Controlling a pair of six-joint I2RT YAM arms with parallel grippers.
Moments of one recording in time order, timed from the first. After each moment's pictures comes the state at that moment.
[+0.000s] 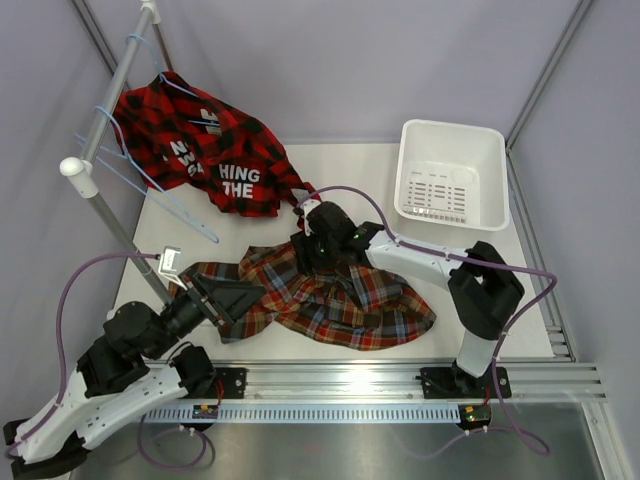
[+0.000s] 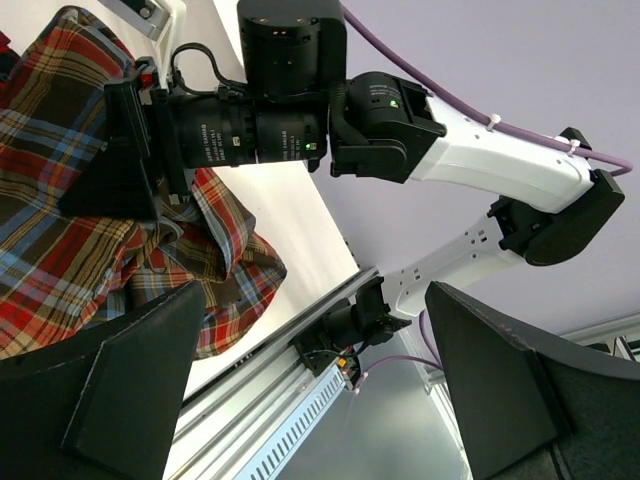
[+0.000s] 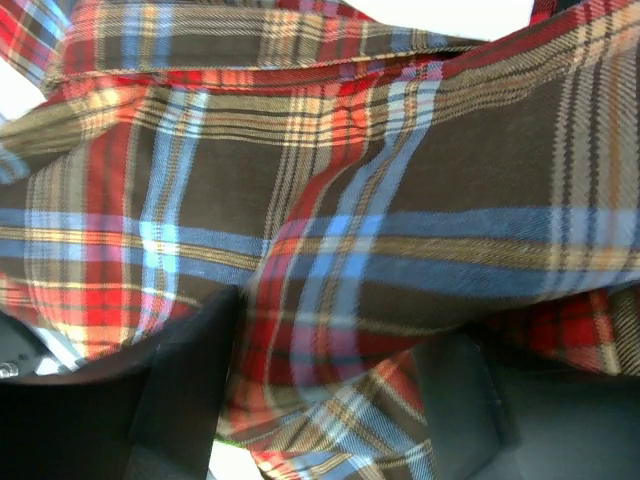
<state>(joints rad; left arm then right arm) -0.98 0.16 0.67 -0.50 -0.17 -0.90 0.88 1.77 1.27 -0.31 -0.07 0.33</state>
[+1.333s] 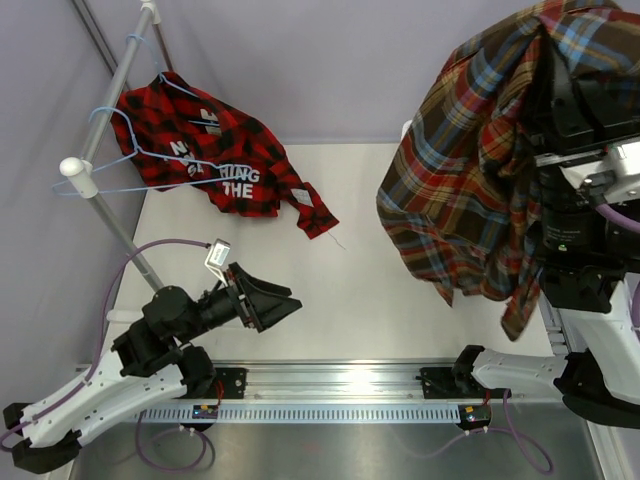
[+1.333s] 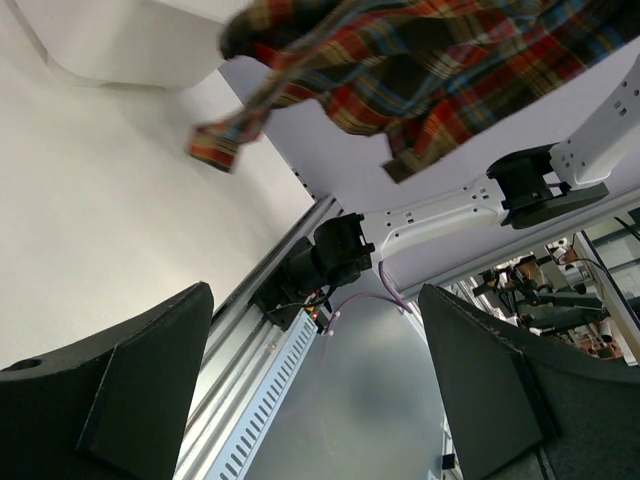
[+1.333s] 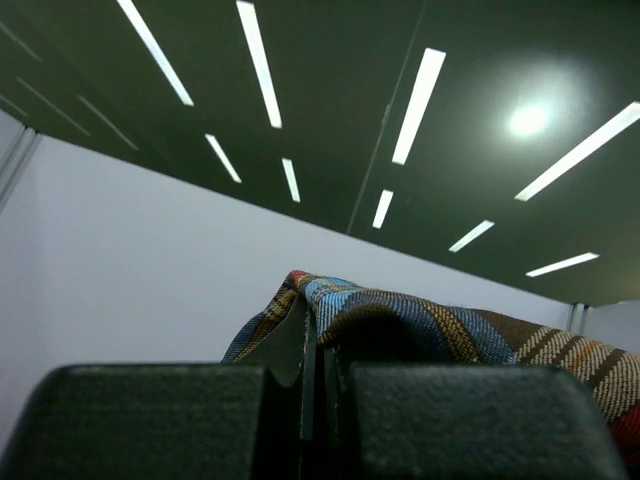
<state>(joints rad) -0.98 0.36 0.57 -0.20 0.12 -0.87 0.90 1.08 1.78 0.32 0.18 -0.89</state>
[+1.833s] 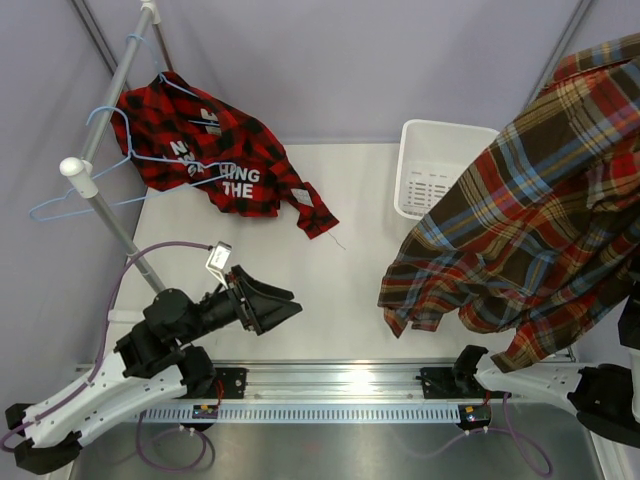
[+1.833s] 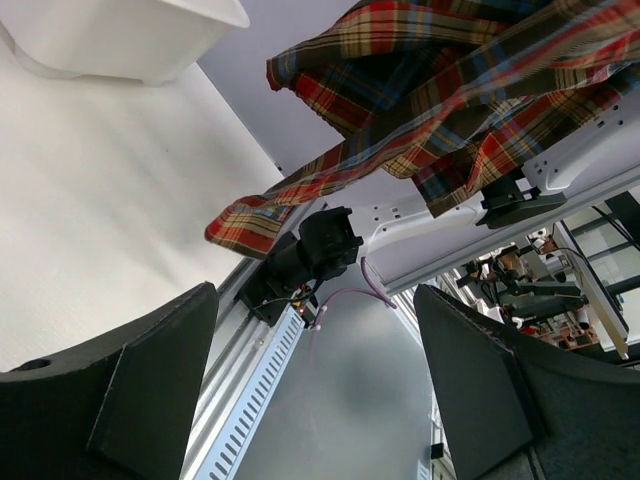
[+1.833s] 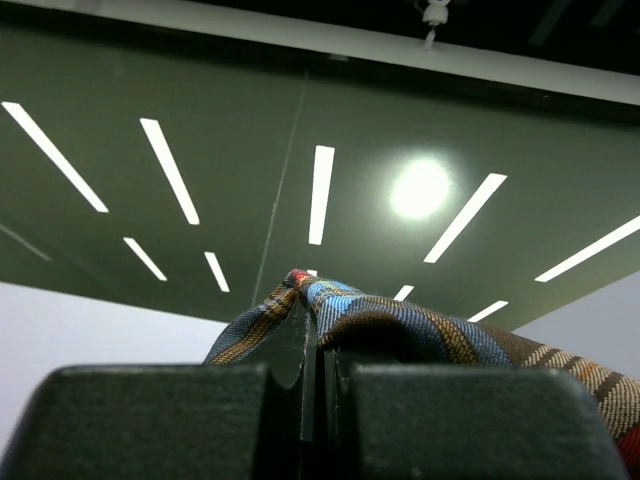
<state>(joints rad) -0.98 0.34 0.53 -0.16 0.15 -0.89 0.90 0.96 1.89 0.37 0.14 -0.97</state>
